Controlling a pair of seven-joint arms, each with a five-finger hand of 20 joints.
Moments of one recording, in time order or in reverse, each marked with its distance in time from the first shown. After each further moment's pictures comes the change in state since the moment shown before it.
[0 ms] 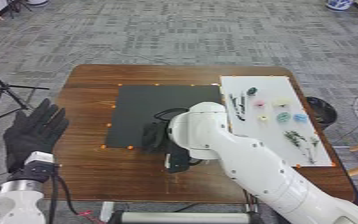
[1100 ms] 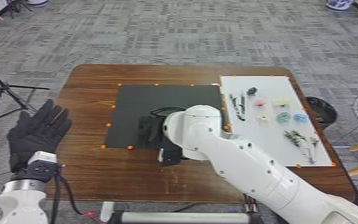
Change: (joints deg) left arm -0.1 0.1 0.7 -0.1 -0.2 0.6 -0.3; right arm 1.3 -1.1 -2.6 5.1 -8.3 7.0 -10.6
